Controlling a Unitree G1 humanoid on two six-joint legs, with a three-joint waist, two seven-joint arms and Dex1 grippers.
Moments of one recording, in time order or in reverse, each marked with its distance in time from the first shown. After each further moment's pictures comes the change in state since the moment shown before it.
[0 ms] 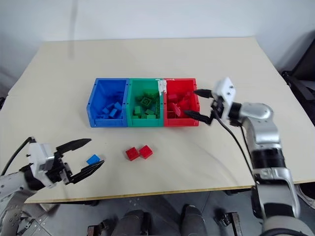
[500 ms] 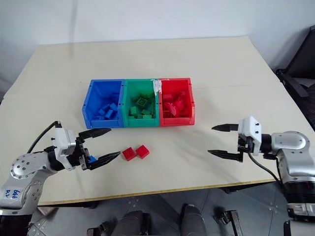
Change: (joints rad) left arm -0.207 0.011 -0.143 0.161 0.051 -0.041 -0.073; right arm 0.256 -0.106 -0.005 -0.171 0.022 -0.026 0.157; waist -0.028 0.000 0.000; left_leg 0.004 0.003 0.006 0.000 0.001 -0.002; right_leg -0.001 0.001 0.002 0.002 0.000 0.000
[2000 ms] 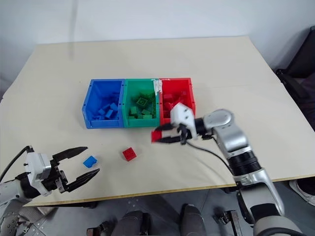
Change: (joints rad) left arm 0.319 -0.021 0.202 -0.097 -0.045 -0.039 0.005; right arm -0.374 0.256 0.218 -0.001 -0.126 0.282 -0.115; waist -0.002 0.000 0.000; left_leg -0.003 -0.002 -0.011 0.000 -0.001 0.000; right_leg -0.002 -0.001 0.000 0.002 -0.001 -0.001
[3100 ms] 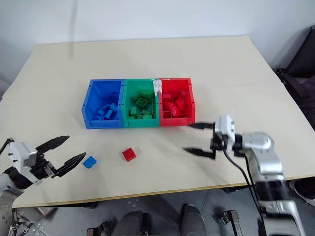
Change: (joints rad) left arm -0.028 0.006 0.127 0.174 -0.016 -0.003 0.022; right arm 0.459 -0.143 -0.207 -0.072 0.187 -0.223 0.132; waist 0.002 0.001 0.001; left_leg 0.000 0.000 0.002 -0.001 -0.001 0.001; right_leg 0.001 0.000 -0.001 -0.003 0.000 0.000
